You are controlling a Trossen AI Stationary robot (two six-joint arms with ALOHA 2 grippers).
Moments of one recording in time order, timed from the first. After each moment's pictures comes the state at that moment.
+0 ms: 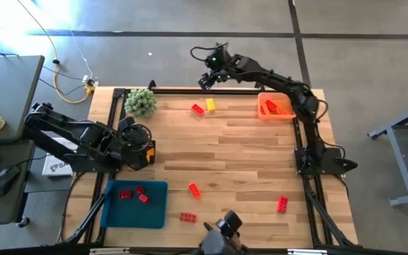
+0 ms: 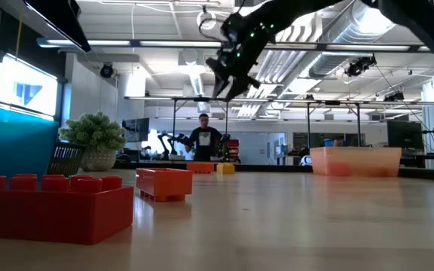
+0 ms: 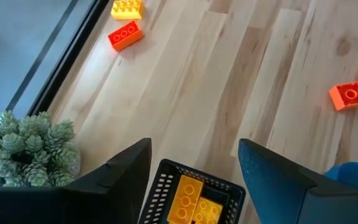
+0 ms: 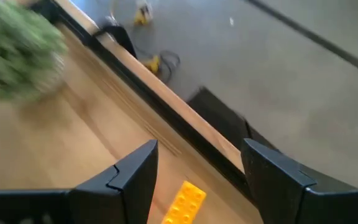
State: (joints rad) left arm -0.25 1.00 1.02 -1.18 -0.59 -0.56; right arm -0.57 2.07 2.00 -0.71 0.10 0.18
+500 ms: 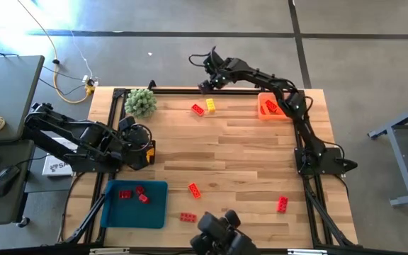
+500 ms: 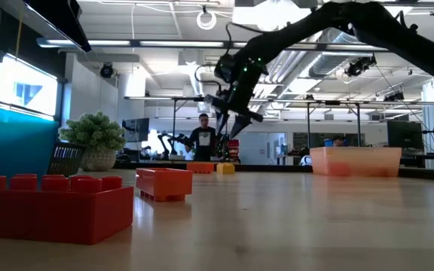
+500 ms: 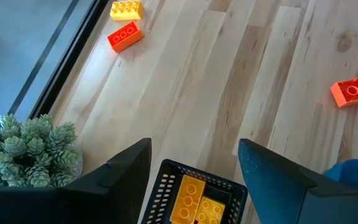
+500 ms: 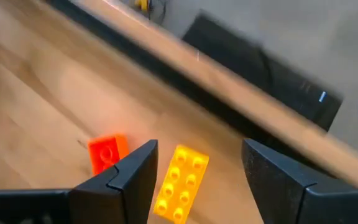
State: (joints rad) left arm -0.25 1.00 1.02 -1.18 -0.59 -0.54; right arm -0.63 2.30 2.11 -0.86 -0.03 0.34
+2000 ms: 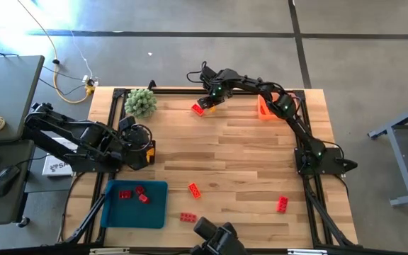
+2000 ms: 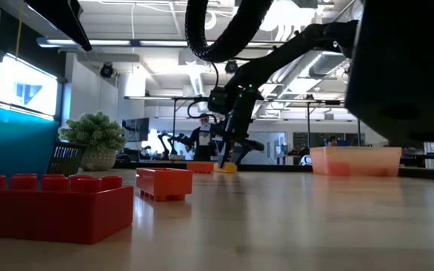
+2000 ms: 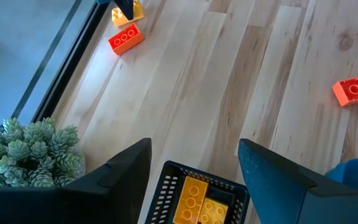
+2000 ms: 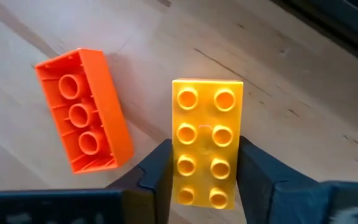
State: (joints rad) left arm -0.25 1.00 1.02 -1.17 -0.60 -0.52; right arm -0.61 2.46 2.11 -0.96 -0.21 0.39
